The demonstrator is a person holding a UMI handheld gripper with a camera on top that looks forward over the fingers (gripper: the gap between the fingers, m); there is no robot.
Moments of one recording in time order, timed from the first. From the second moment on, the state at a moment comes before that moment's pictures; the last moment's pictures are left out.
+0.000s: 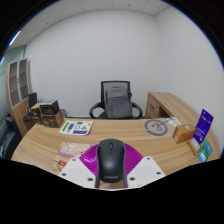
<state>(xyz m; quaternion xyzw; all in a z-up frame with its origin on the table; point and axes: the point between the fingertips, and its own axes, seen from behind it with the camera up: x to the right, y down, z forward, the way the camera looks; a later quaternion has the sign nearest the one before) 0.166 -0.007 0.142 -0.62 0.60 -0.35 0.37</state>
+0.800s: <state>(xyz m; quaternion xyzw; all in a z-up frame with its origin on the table) 0.193 0.122 -0.016 -0.70 0.57 -0.29 0.32</state>
